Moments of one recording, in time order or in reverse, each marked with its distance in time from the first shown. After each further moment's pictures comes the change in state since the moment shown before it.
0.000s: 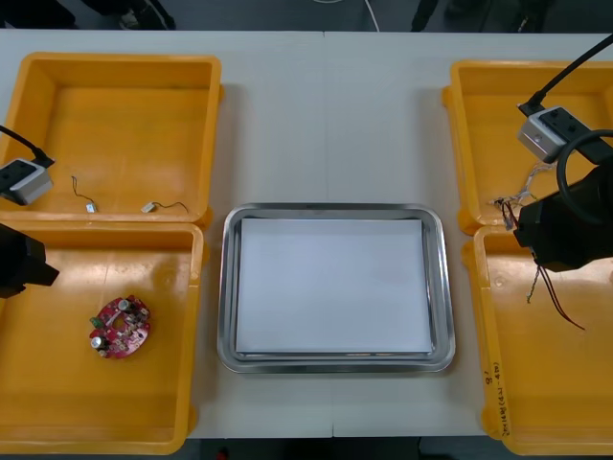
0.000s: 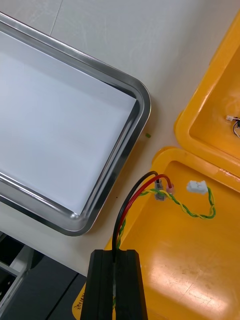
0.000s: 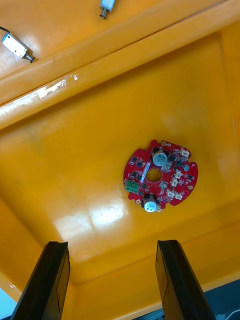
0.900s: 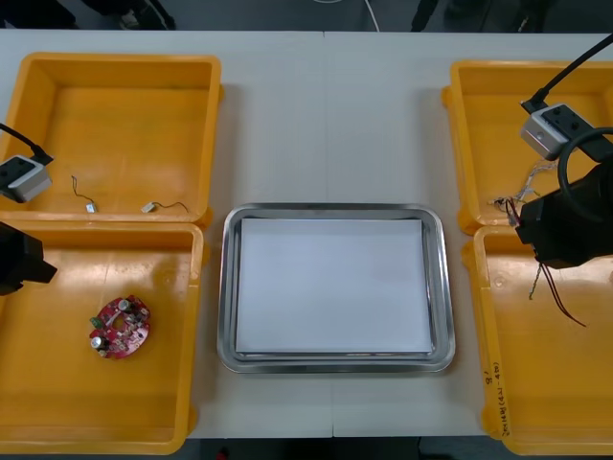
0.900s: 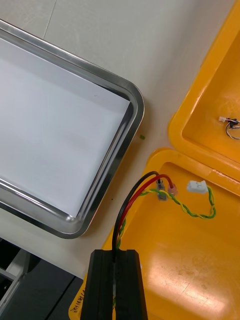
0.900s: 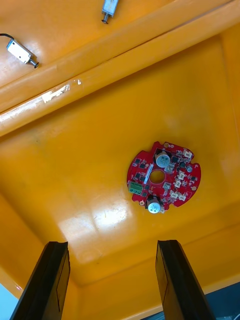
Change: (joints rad) right arm 0.000 0.000 0.000 0.000 0.020 0.000 0.000; left arm -0.001 0.008 0.000 0.001 -0.001 -0.011 -0.016
